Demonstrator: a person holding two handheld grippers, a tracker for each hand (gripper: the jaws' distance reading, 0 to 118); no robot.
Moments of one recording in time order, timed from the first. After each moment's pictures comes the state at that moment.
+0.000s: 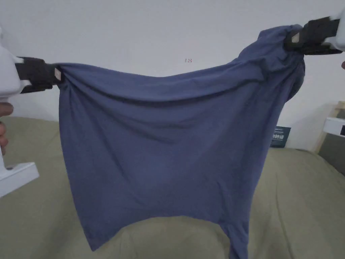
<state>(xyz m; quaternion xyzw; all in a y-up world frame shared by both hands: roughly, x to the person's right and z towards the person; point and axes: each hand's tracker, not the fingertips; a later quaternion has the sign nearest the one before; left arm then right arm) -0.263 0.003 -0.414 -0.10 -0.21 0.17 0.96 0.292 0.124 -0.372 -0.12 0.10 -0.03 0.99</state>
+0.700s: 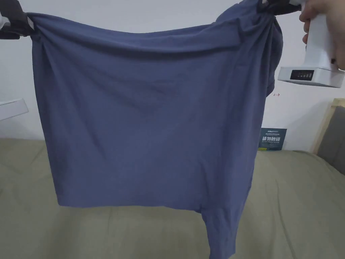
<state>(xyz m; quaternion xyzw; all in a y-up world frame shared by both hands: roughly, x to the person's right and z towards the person) -0.245 0.082 -0.577 -0.09 -0.14 0.15 0.97 0.298 0.162 -0.519 -0.10 0.04 -0.06 0.99</state>
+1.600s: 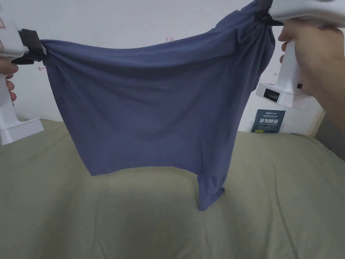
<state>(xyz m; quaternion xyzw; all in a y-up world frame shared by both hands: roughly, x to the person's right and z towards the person) -0.207 -0.037 -0.651 -0.17 -0.13 0.16 0.96 0.299 0.063 -0.567 -0.08 -0.04 -0.06 0.99</state>
